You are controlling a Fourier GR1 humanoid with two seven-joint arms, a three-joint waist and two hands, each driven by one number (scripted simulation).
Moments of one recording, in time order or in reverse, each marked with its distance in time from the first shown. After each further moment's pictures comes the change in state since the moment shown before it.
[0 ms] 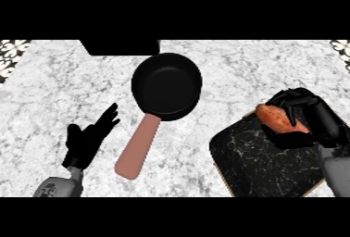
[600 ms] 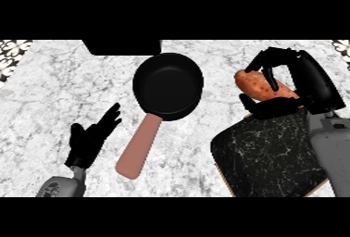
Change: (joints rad) left arm -0.003 -0.025 0.009 -0.003 -0.022 -0.009 0.007; right arm -0.294 0.026 0.084 -0.173 0.188 -0.014 0.426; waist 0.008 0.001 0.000
